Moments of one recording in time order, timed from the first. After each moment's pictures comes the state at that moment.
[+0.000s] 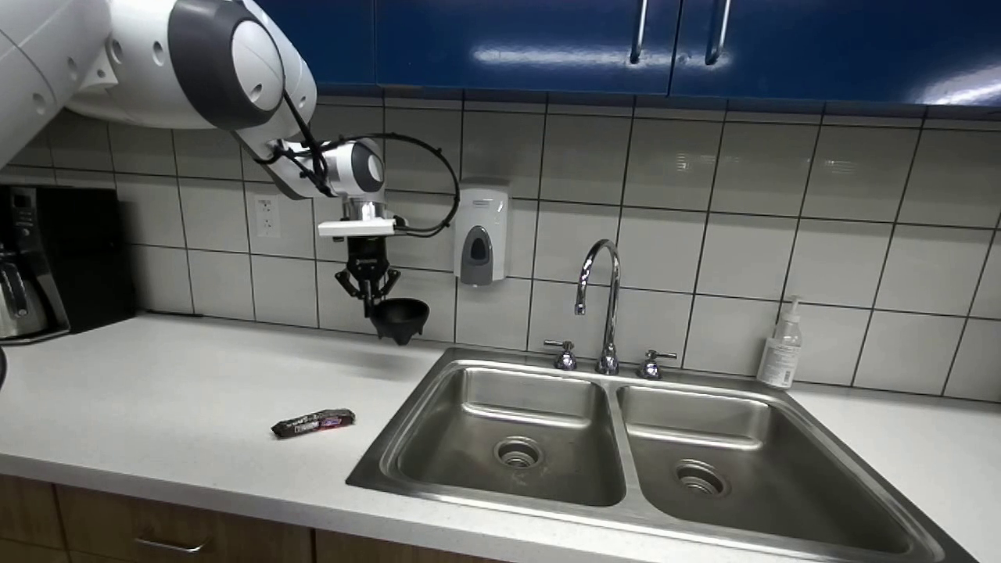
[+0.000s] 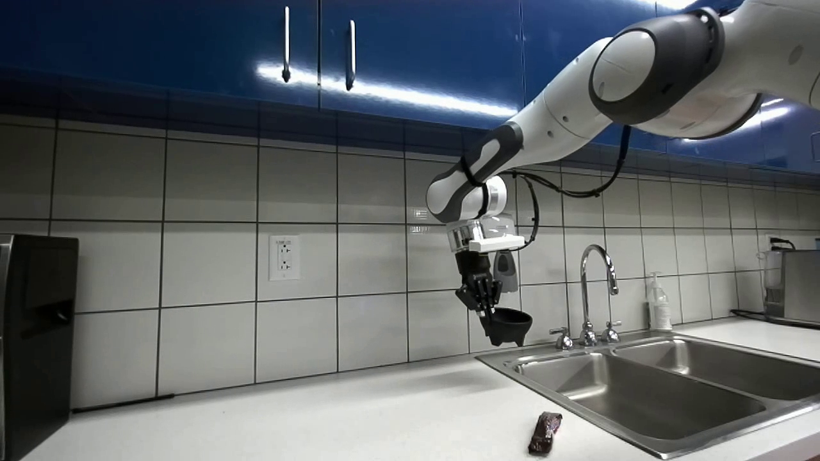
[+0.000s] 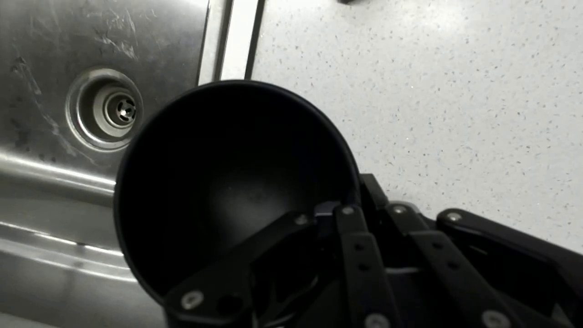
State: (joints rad) arm 0.06 0.75 0.02 -1.20 -0.14 1.76 -0.15
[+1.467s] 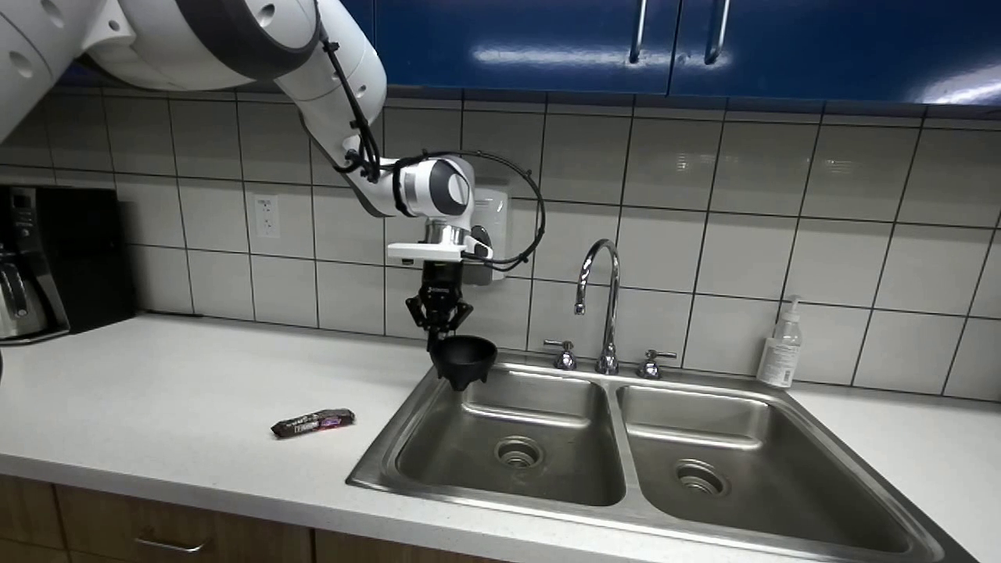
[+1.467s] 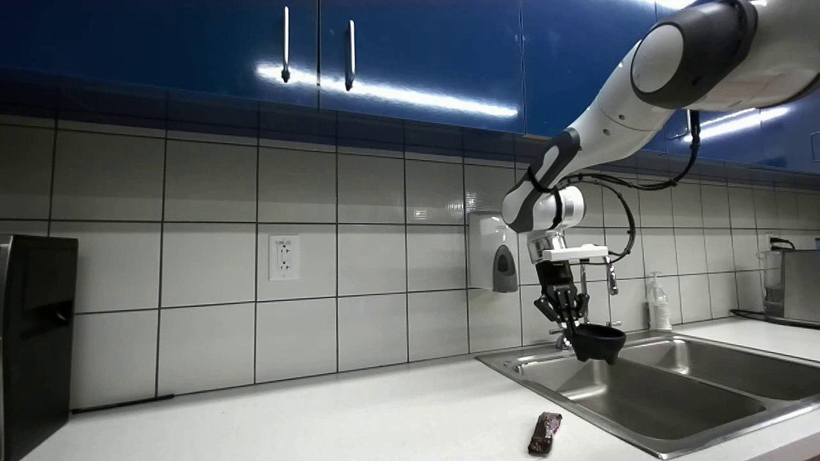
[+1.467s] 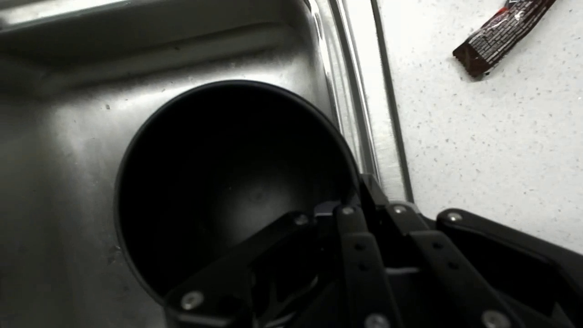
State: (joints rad) arm -0.14 0.64 -0.09 -1.45 -0.02 1.80 -0.08
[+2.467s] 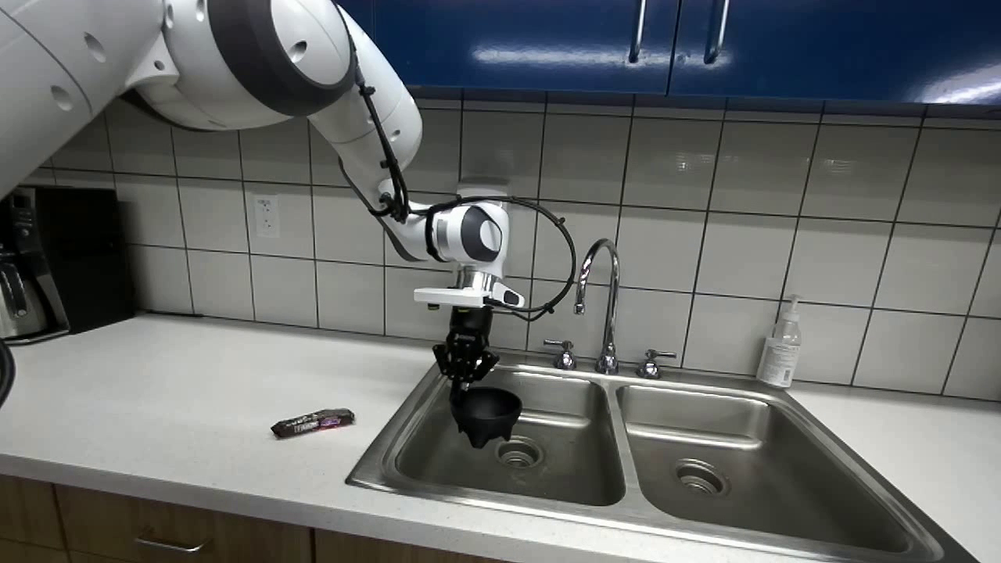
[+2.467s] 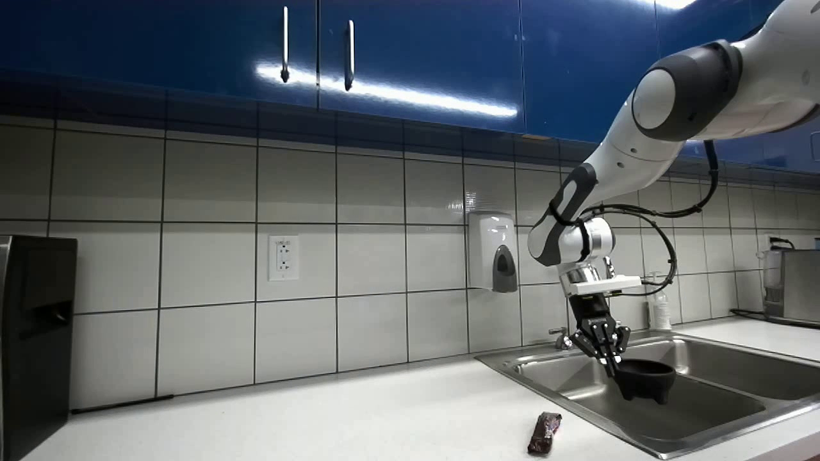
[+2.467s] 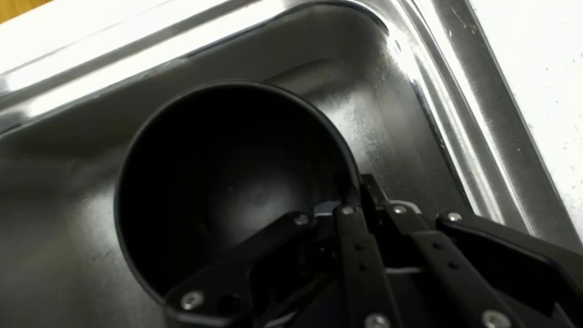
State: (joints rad) arm -0.21 0.75 -0.13 -1.47 0.00 1.81 0.00
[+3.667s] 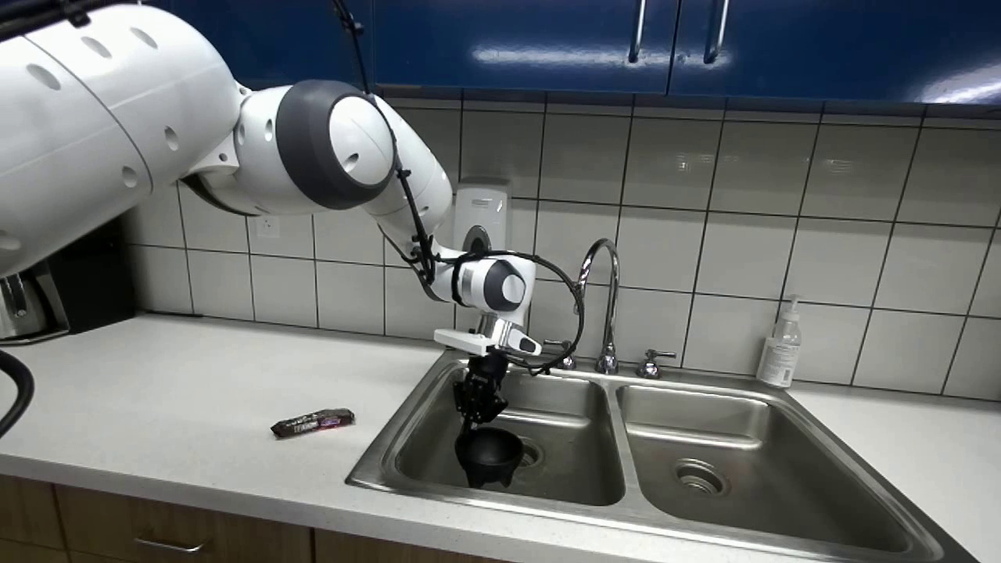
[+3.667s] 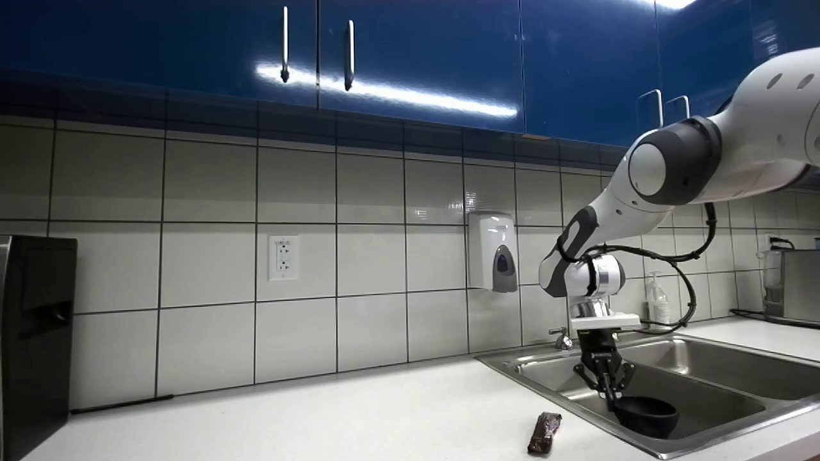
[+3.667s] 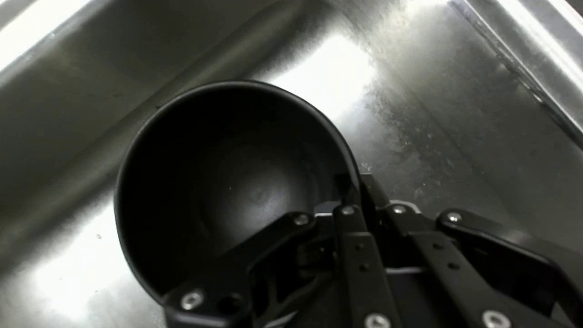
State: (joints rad) arm -0.27 1.01 -0.15 -1.24 0.14 1.81 0.17
